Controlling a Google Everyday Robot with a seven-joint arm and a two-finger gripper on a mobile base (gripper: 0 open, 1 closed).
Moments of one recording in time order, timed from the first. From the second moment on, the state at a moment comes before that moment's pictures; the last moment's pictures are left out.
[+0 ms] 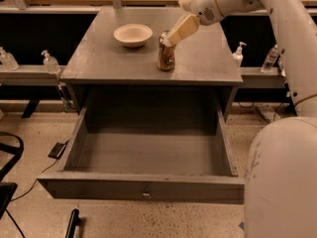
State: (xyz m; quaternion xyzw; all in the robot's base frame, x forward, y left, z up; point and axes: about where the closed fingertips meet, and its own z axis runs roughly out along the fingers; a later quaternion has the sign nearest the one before) arm 0.762 -0.062 0.969 -0.55 0.67 0.19 0.46
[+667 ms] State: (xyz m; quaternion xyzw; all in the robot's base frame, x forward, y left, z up) arm 0.760 -0.055 0.933 -0.54 0.68 0.22 0.44
